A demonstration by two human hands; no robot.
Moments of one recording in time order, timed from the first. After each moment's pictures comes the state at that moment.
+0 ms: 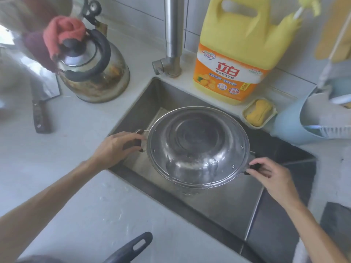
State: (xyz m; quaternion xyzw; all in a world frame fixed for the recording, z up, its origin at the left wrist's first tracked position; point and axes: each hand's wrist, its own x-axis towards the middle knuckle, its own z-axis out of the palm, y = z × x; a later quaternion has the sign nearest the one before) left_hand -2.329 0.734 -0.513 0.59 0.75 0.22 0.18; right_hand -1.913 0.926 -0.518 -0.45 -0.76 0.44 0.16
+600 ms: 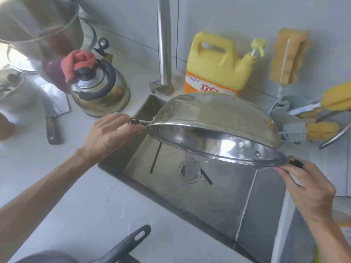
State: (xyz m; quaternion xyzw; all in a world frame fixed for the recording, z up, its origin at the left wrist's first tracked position) left_hand -2.319 0.757 -0.392 0.74 0.59 0.26 -0.19; right_hand -1.872 0.915 -0.409 -0.31 -0.87 -0.06 0.39
